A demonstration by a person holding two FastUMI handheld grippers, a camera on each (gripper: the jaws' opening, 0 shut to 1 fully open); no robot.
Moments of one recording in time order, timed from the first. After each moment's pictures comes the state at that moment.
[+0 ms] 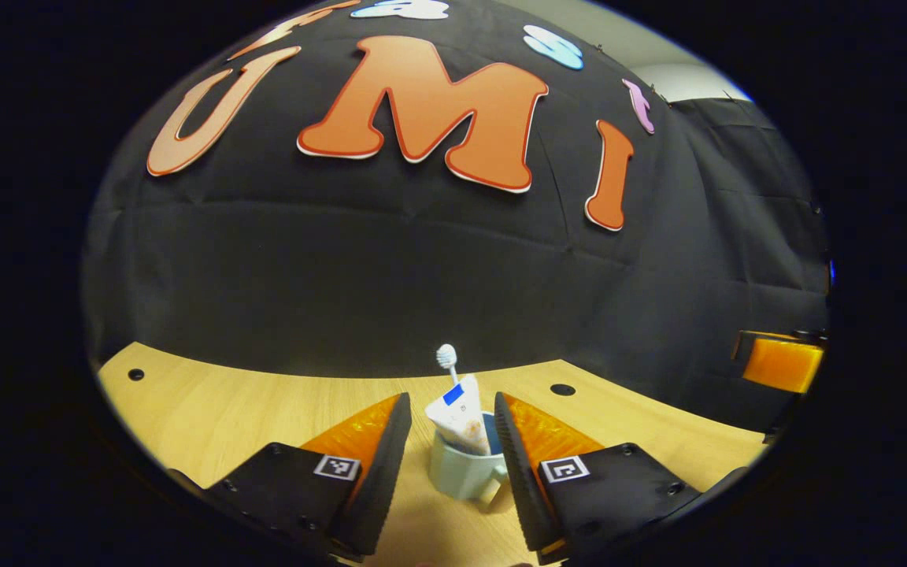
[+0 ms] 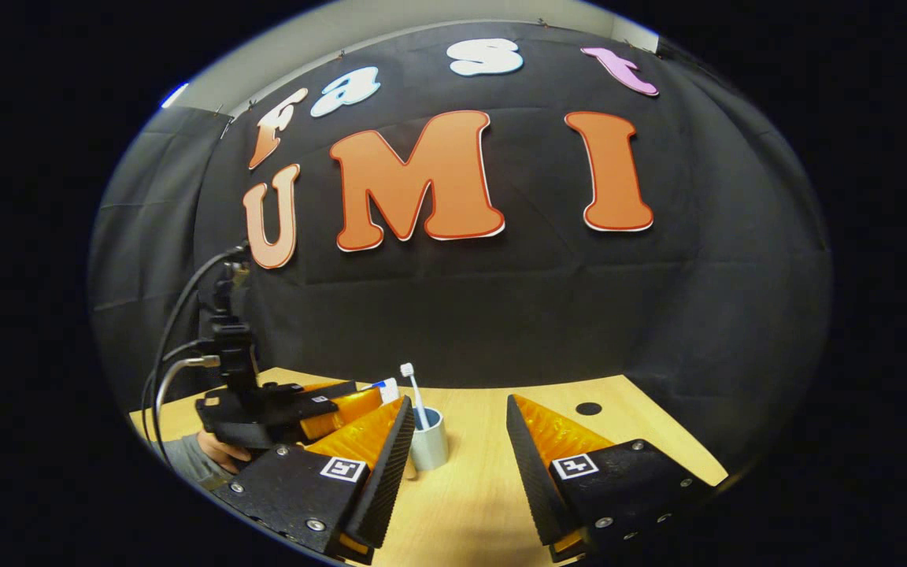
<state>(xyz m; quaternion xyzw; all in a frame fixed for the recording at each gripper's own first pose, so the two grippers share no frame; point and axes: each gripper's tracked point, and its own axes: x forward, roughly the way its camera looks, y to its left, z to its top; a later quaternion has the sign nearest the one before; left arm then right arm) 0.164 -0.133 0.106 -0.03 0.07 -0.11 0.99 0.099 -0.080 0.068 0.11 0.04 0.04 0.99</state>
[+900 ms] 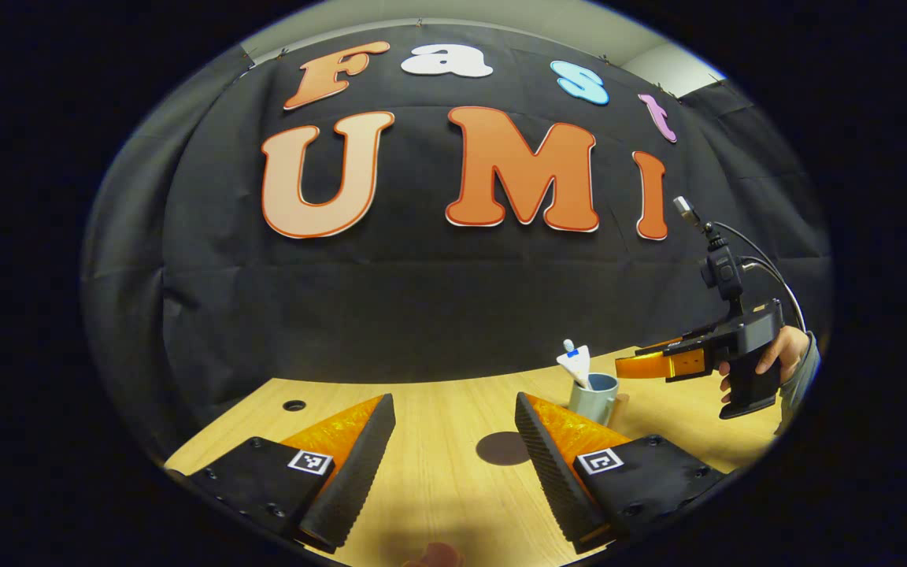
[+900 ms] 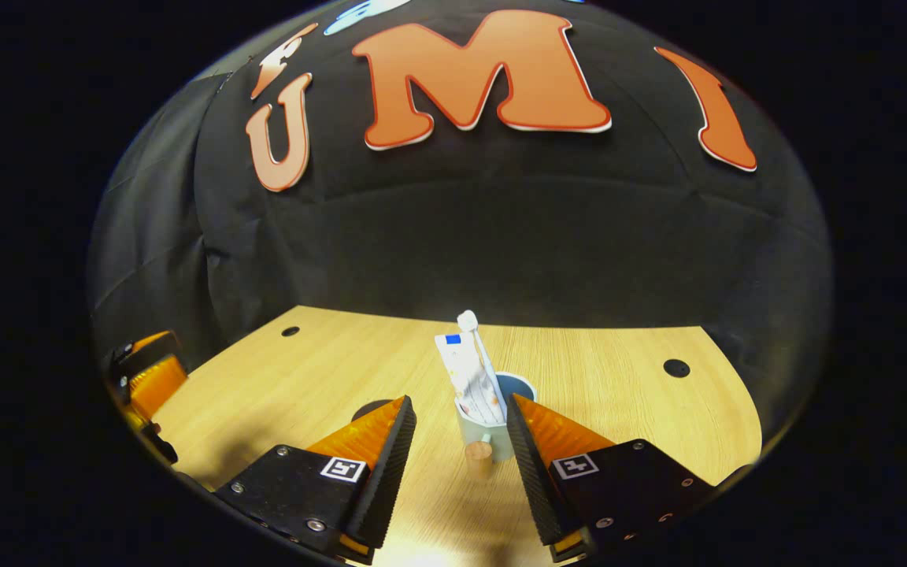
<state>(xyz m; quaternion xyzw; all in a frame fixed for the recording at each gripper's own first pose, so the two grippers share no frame) 0.003 0.050 0.159 0.03 0.04 0.02 1.00 0.193 0.027 0.004 0.08 0.22 0.11 0.96</state>
